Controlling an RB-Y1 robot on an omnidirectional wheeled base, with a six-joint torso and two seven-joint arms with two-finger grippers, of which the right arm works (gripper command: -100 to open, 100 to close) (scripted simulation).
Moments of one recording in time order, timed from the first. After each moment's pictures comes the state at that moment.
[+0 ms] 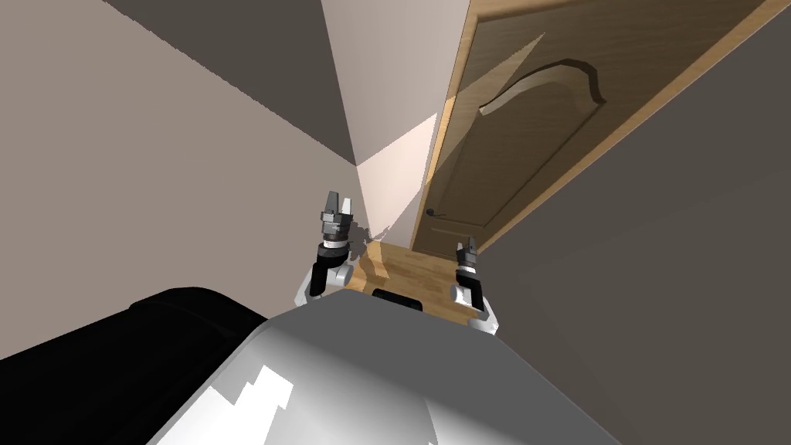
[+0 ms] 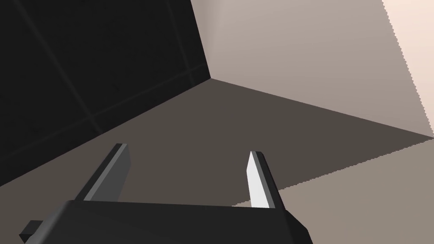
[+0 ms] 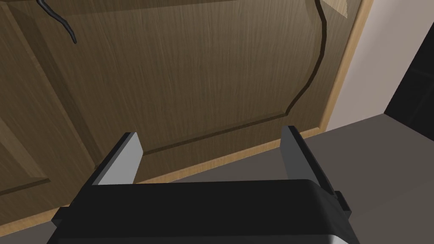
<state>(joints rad) 0.11 -0.17 -0.04 -1.48 -0.17 -0.58 0.01</state>
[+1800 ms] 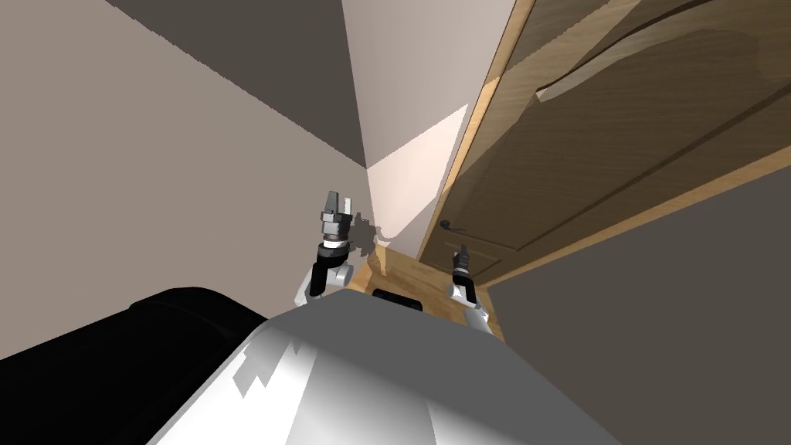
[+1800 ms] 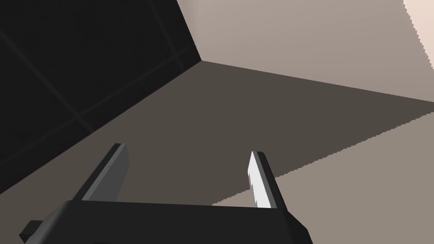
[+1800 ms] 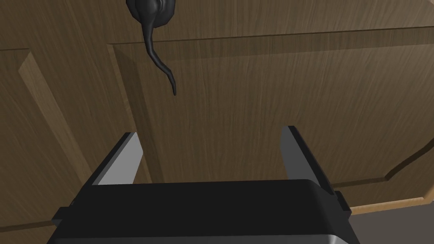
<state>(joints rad) -0.09 -0.22 -0.01 -0.98 -0.34 -0.64 0.12</state>
